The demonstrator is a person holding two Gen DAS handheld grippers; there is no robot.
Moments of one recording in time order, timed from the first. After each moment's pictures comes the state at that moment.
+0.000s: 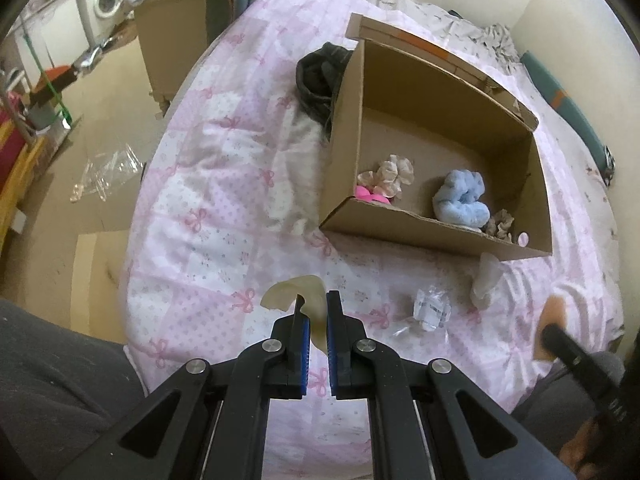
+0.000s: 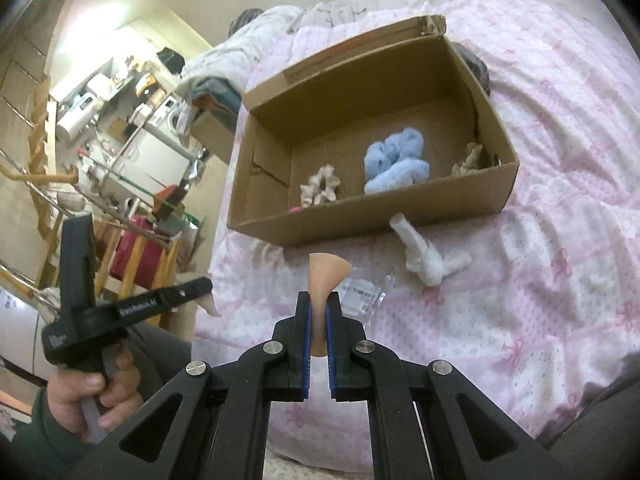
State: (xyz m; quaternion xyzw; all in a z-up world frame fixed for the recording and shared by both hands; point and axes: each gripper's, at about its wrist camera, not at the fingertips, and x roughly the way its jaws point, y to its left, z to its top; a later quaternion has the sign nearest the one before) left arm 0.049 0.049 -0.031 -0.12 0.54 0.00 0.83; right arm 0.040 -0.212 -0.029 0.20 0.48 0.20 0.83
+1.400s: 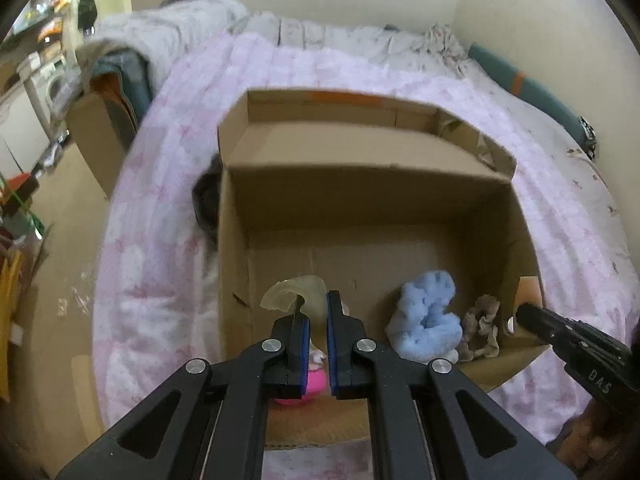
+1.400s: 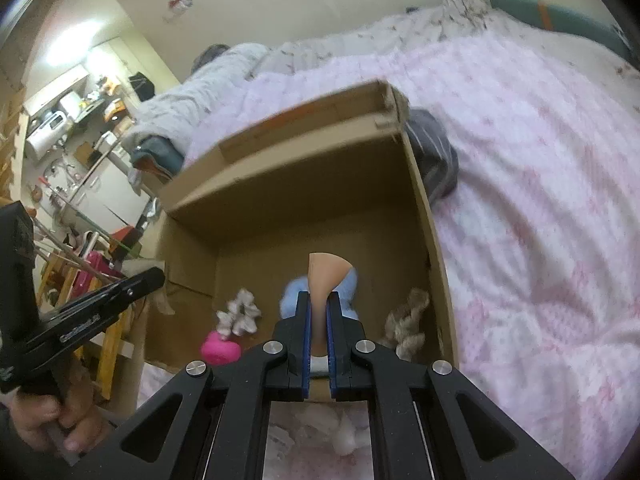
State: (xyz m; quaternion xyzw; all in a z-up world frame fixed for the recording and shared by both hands) left arm 0.186 -0.020 -0.014 -0.03 0.47 -0.06 0.88; right arm 0.157 -0.252 -0.027 0.16 0.44 0.12 0.87
